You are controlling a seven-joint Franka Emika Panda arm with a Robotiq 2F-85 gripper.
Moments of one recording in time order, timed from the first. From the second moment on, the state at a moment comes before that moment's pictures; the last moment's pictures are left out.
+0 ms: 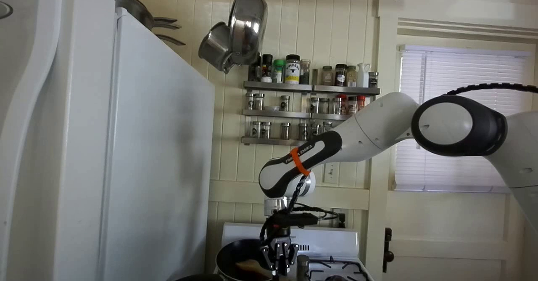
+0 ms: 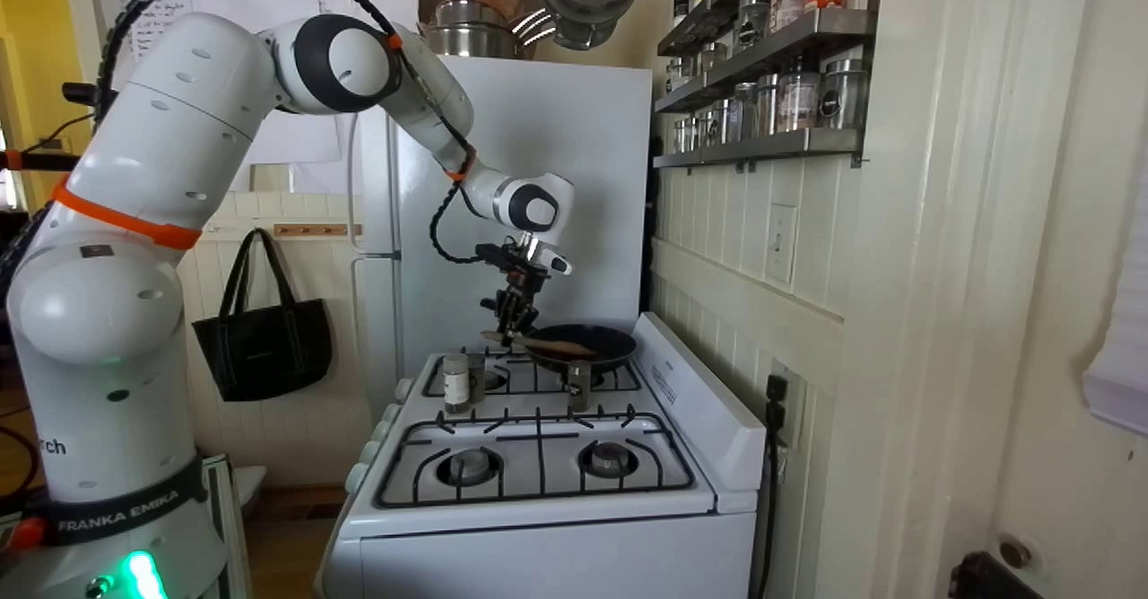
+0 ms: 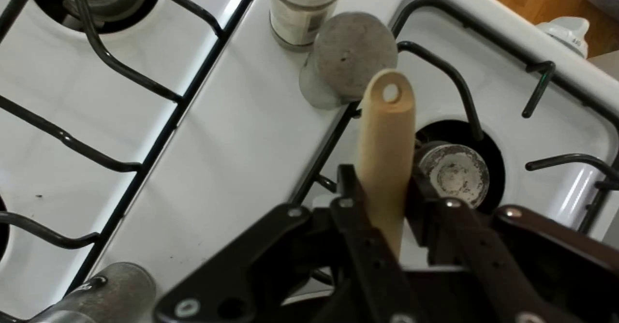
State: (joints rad) arm 0.14 0.46 0.10 -1.77 0.14 1.94 0.18
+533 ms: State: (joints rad) arm 0.16 0.47 0.10 -1.80 0.14 1.98 0.19
